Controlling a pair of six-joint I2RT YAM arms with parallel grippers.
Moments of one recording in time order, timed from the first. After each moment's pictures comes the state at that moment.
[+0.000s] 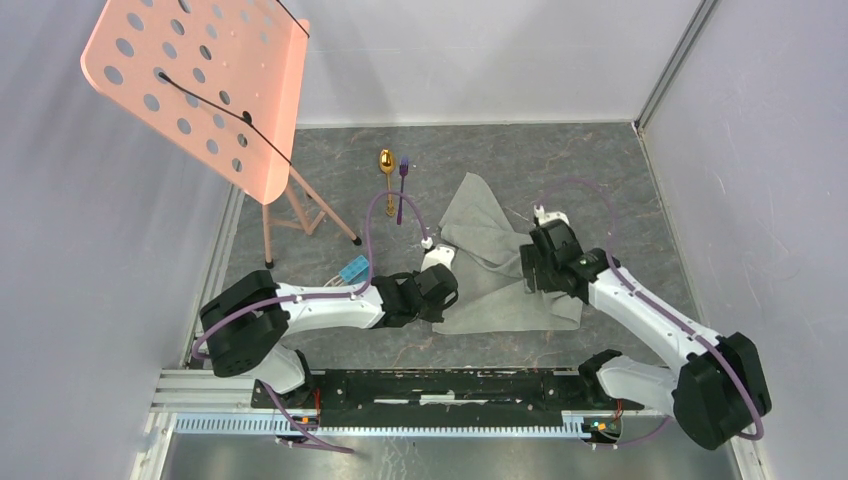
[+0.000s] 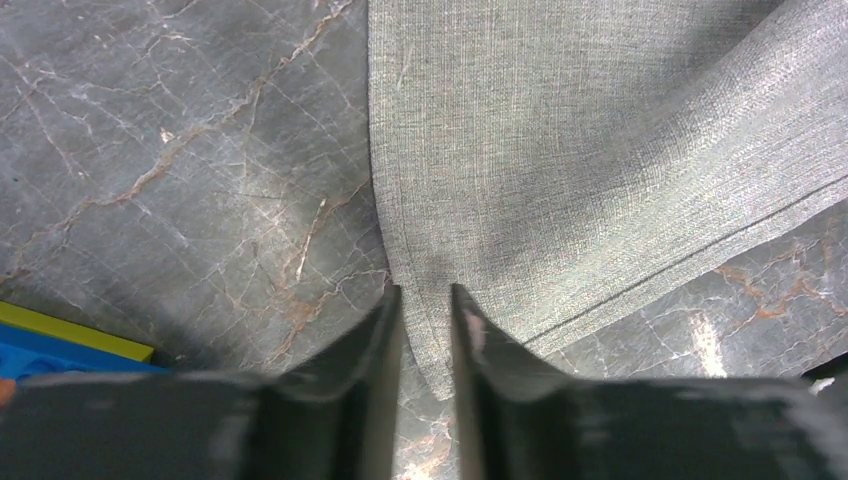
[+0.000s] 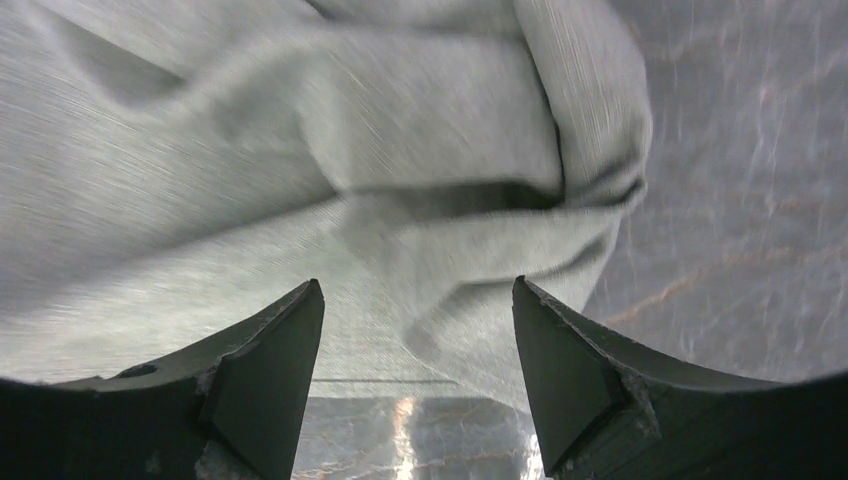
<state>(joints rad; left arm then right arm) -1.11 1.52 0.79 -0.21 -0.33 -0.65 0.48 1.15 0.75 -0.63 0.27 0.28</state>
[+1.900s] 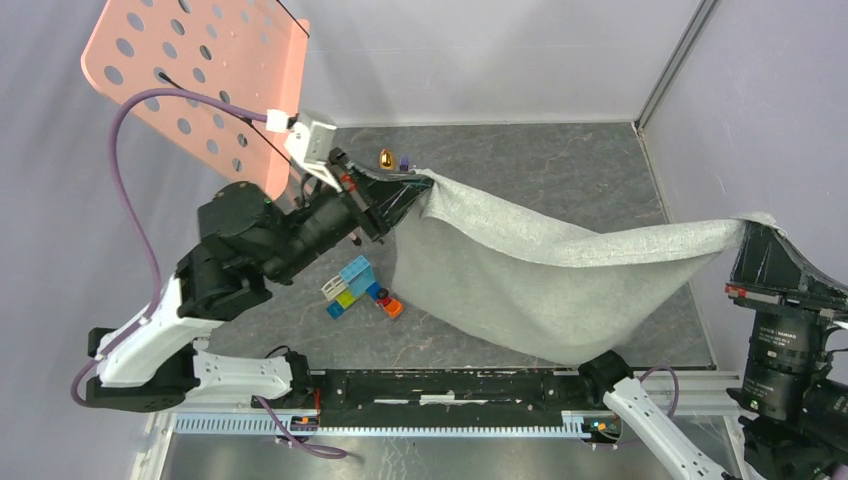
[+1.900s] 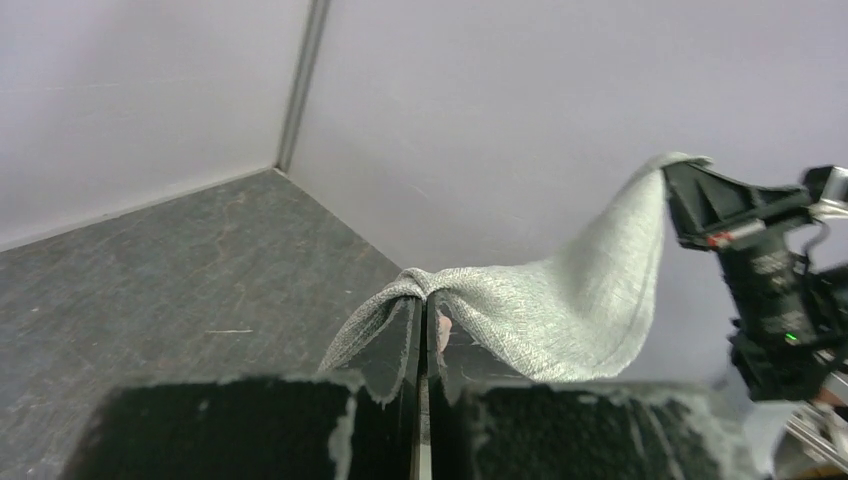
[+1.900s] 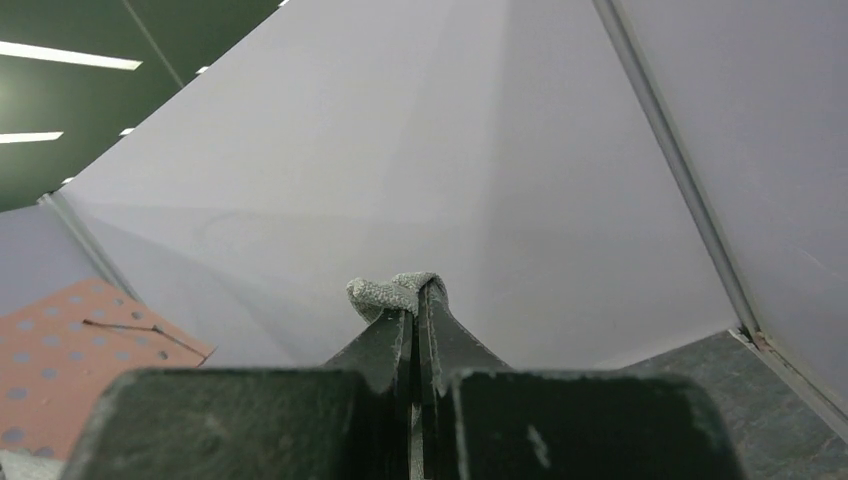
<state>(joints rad) -1.22 1.06 1.67 -0.41 -0.28 -0.34 0.51 0.29 1.26 -0.30 0.54 0.25</state>
